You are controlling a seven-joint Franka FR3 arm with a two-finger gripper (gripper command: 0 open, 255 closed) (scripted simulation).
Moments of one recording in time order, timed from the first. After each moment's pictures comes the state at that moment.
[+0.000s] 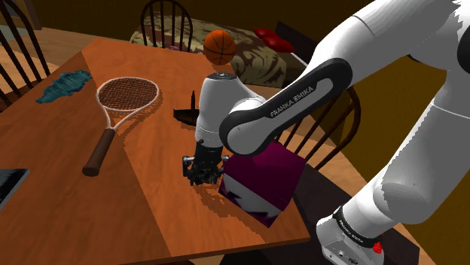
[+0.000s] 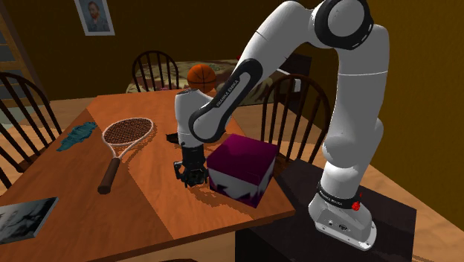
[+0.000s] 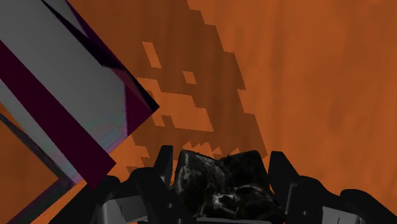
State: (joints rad) arm -0.10 0.18 0.68 -2.35 0.02 2.46 1.07
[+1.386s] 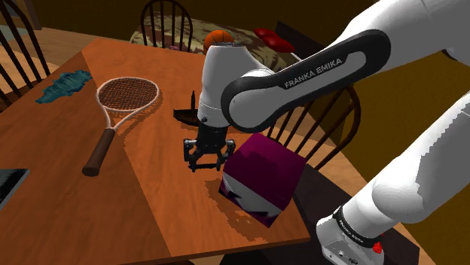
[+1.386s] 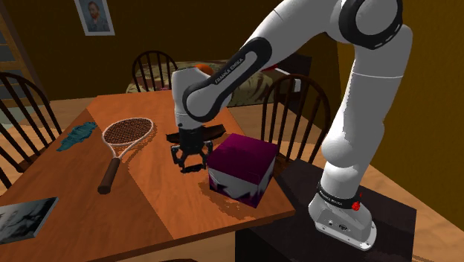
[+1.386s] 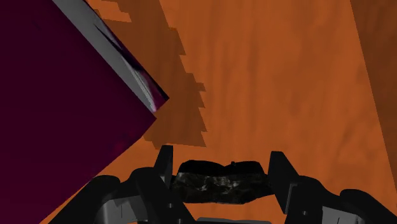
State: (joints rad) arm -0.13 0.02 0.71 -2.31 0.16 2.28 0.99
